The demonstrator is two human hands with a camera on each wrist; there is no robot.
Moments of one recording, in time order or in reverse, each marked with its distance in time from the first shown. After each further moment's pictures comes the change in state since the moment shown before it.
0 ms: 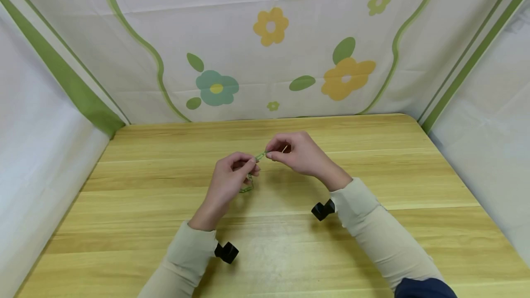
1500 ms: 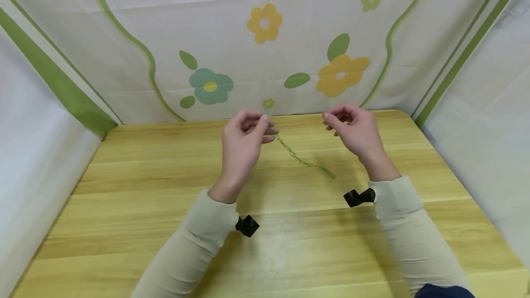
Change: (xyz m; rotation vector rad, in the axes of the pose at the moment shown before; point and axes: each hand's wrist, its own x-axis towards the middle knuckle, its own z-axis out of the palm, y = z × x) left_hand 0.015 0.072 0.036 -0.220 0.178 0.313; right_hand -0.036 0.028 -0.080 0.061 0.458 0.250
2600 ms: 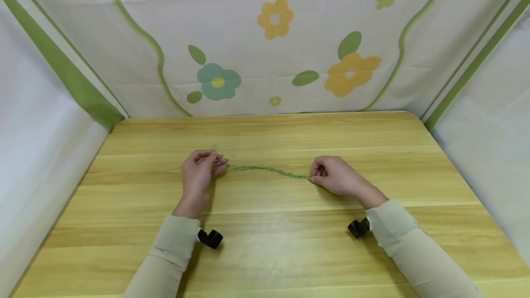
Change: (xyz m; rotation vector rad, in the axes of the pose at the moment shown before) left_hand -0.015 -0.085 -0.109 -0.038 0.246 -0.428; right_hand -0.042 0.062 0.038 -0.401 -0.554 -0.037
